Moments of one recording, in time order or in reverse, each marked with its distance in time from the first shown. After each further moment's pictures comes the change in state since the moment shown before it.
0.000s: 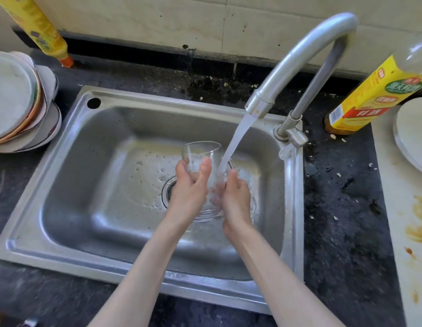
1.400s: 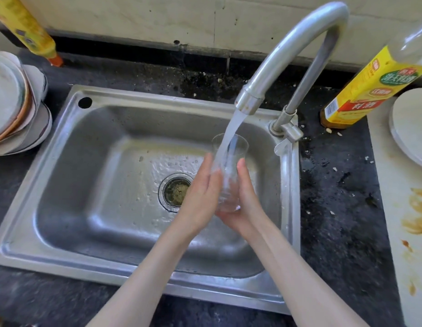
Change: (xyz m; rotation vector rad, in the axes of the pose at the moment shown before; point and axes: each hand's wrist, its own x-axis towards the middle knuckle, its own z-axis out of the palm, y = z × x) left_hand -0.012 -0.005 0.016 0.111 -0.318 0.260; right_hand 0.011 -0.006 -0.035 0.495 -0.517 0.303
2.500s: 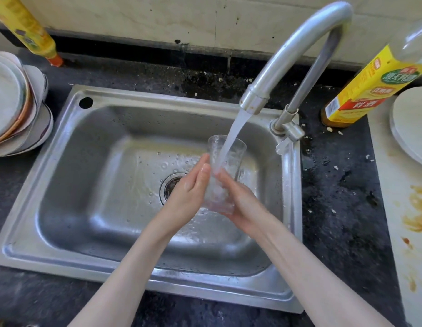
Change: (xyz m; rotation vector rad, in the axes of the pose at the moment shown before) left_hand -0.005 0.006 -0.032 0.011 -0.064 -0.037; right_hand -0.007 -0.001 0.006 -0.361 0.014 -0.020
